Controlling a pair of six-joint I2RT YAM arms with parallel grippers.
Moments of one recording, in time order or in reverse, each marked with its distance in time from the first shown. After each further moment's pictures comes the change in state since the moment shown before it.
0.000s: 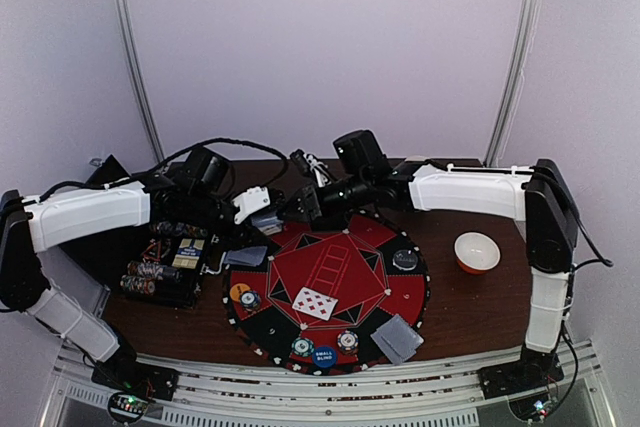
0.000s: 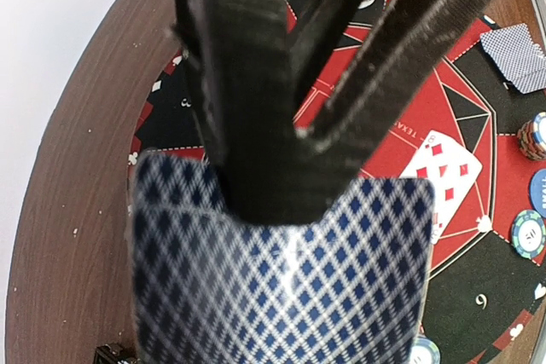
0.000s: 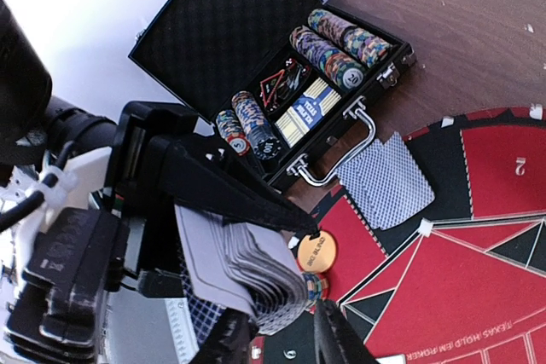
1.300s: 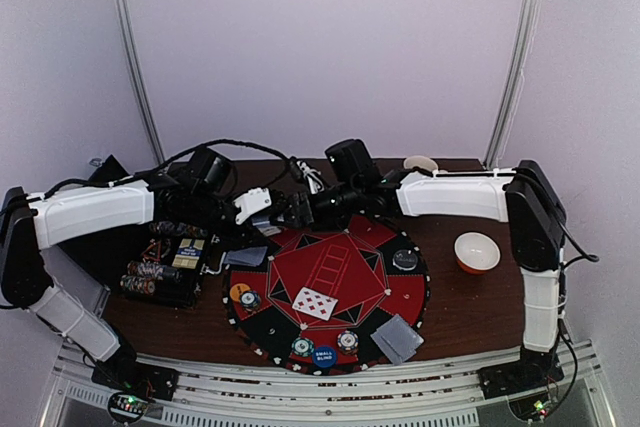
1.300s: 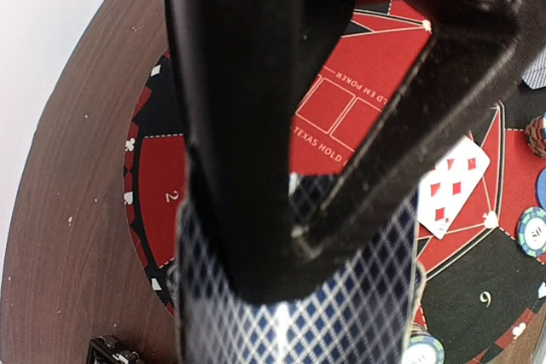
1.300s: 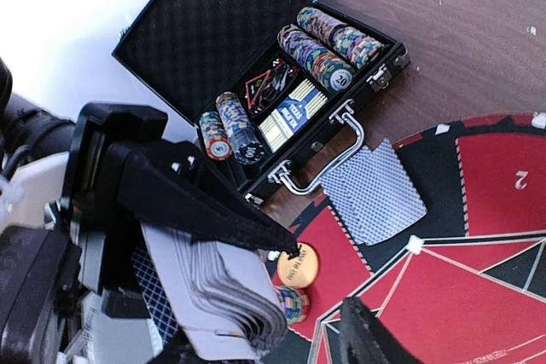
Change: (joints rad) left arm 0.003 0.024 0.013 -0.018 -0.020 -0.014; right arm 0.006 0.076 0.022 0.056 0.031 -0.021
